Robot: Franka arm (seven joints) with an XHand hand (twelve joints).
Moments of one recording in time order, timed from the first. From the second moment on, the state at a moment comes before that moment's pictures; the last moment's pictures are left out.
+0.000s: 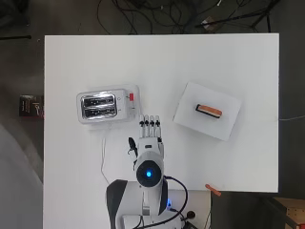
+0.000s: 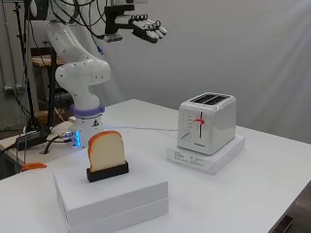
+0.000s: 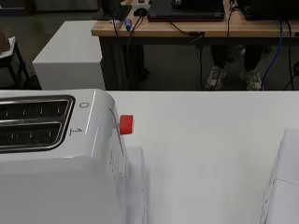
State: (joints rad) arm 0.00 -0.81 -0.02 -2.34 0.01 1.57 -0.91
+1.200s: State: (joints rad) arm -0.11 0.14 -0.35 -1.83 -0.10 1.48 -1.03
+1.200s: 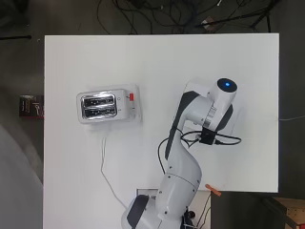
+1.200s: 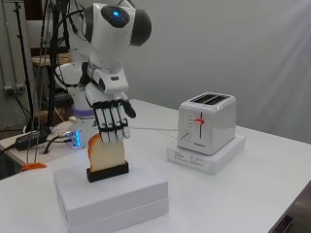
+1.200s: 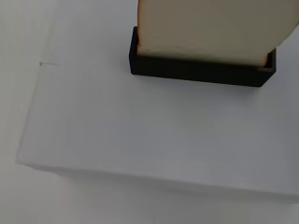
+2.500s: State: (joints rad) arm -0.09 -0.11 -0.29 -1.98 -0.13 1.65 -1.04
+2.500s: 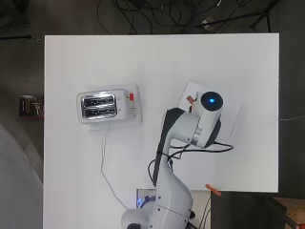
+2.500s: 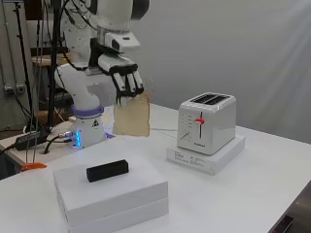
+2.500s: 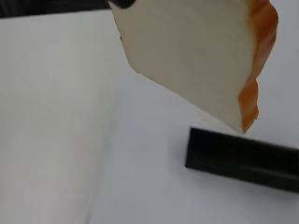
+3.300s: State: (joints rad) arm 0.01 -0.01 0.22 -1.85 0.17 1.67 -1.37
